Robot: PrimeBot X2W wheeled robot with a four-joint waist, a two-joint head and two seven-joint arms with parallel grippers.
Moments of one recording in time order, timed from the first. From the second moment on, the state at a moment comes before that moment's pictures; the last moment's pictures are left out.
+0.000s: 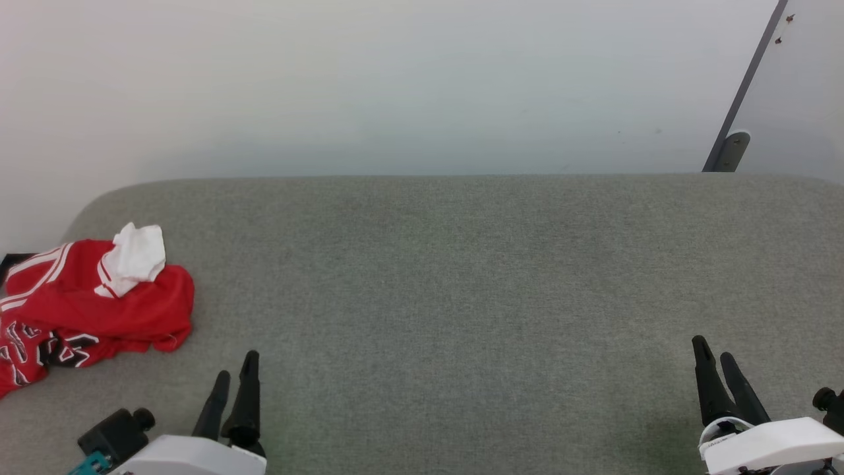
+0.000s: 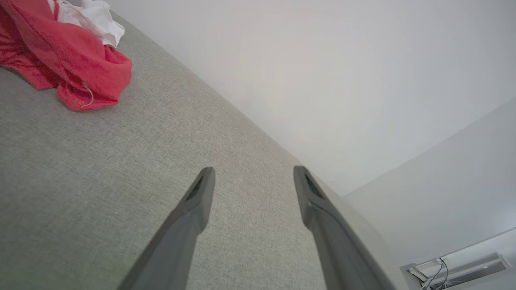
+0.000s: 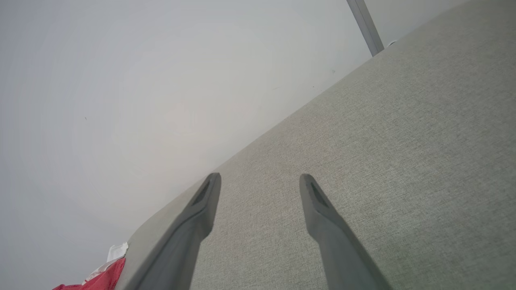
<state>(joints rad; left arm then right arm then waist) -0.01 0.14 -0.02 0.19 -0.92 -0.06 -0.07 -0.05 -0.11 -0.02 0.24 0.84 0.13 -0.07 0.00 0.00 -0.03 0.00</state>
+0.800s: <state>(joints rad) 0.01 0.17 0.02 0.19 -0.62 -0.12 -0.14 -0.03 -0.15 -0.01 0.24 0.55 0.13 -0.14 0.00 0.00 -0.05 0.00</state>
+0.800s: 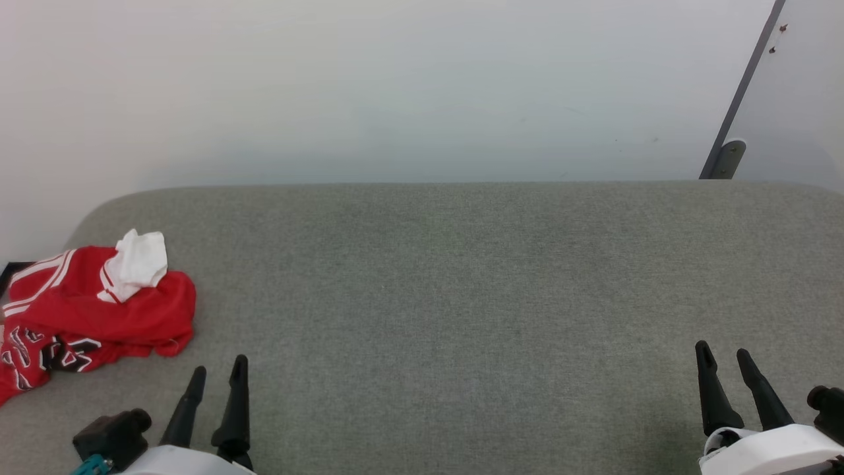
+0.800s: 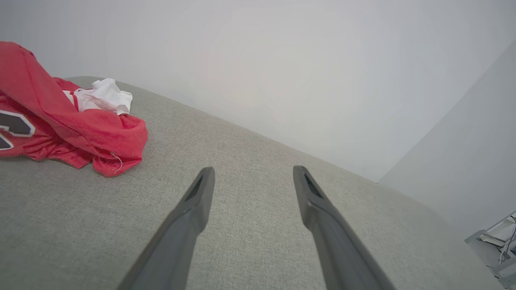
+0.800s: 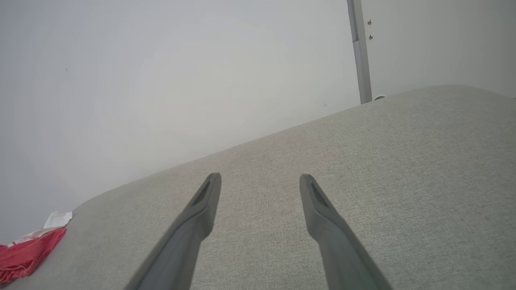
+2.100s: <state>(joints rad) 0.03 0.26 -0.05 0.14 -0.33 -0.13 -0.23 -0.02 -0.18 0.01 0.21 0.18 0.13 -0.23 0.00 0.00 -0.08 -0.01</state>
